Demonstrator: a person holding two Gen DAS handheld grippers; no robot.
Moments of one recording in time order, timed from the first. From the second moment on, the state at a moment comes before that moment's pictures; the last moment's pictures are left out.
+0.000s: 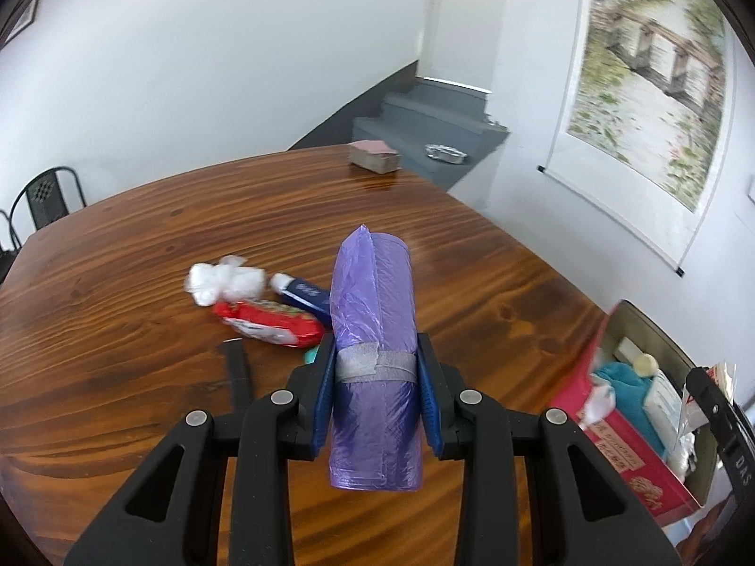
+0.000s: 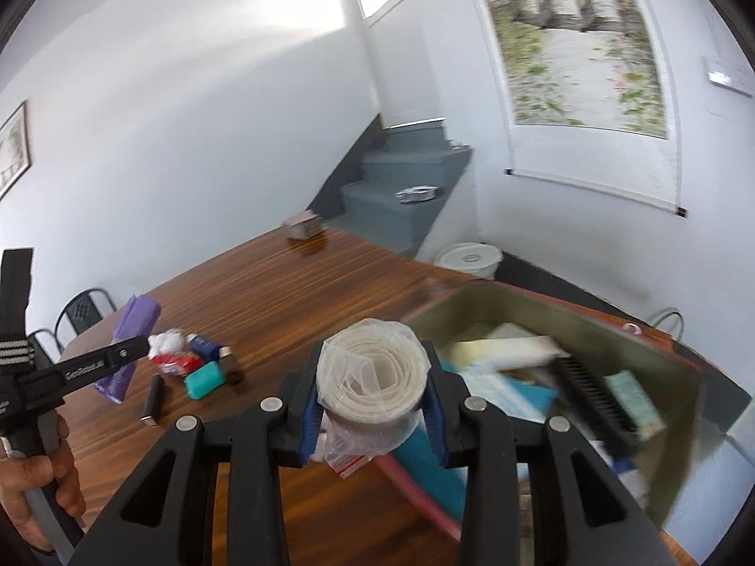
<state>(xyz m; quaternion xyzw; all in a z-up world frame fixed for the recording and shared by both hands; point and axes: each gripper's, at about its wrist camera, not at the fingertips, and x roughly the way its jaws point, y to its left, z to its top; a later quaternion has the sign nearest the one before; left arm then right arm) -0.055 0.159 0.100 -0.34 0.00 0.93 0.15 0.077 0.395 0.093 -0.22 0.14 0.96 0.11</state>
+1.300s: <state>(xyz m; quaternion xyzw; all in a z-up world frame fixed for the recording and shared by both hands) 0.001 0.360 0.098 -0.35 0.09 0.86 0.36 0.136 0.491 0.070 -0.24 0.20 0.94 0.13</state>
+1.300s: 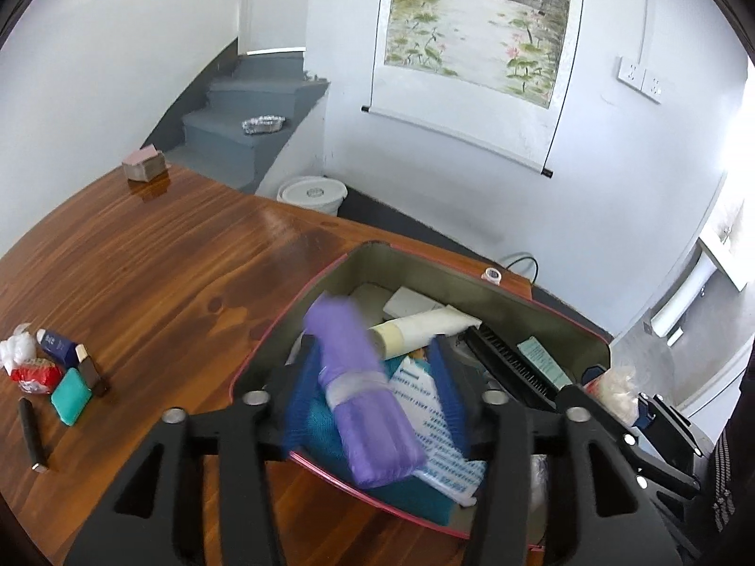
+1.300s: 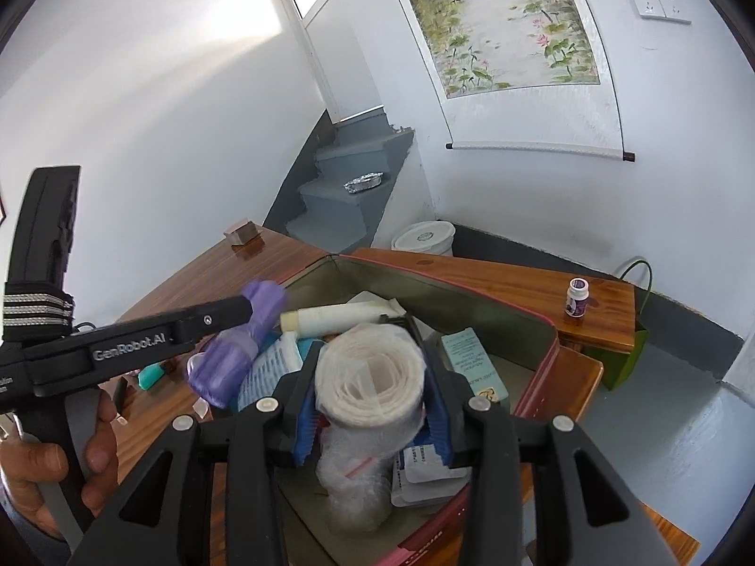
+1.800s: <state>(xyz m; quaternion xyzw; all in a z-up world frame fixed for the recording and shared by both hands) -0.015 0.325 0.100 -0.35 0.07 0.88 0.31 0.132 0.473 0.078 -0.24 0.19 0.94 0.13</state>
